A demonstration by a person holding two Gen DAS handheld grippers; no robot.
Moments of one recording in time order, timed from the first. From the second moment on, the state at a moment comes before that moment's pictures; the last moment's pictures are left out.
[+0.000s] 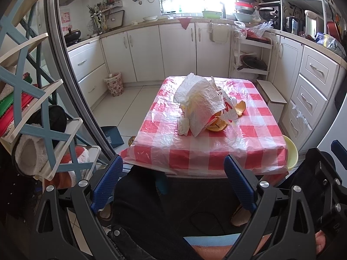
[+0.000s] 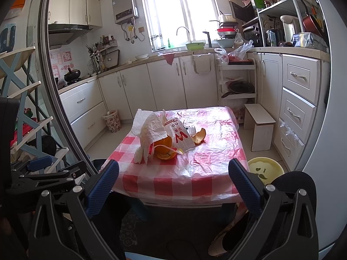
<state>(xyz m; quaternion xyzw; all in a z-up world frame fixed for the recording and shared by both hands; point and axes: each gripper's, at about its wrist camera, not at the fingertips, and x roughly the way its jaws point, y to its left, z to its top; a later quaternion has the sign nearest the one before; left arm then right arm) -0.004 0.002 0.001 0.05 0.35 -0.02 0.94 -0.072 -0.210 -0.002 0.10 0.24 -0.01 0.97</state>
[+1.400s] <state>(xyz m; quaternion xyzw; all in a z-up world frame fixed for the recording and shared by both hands) 0.019 0.011 -0.013 0.04 0.37 -0.01 0.93 -0.049 -0.205 -0.007 0.09 0.24 0.00 0.97</state>
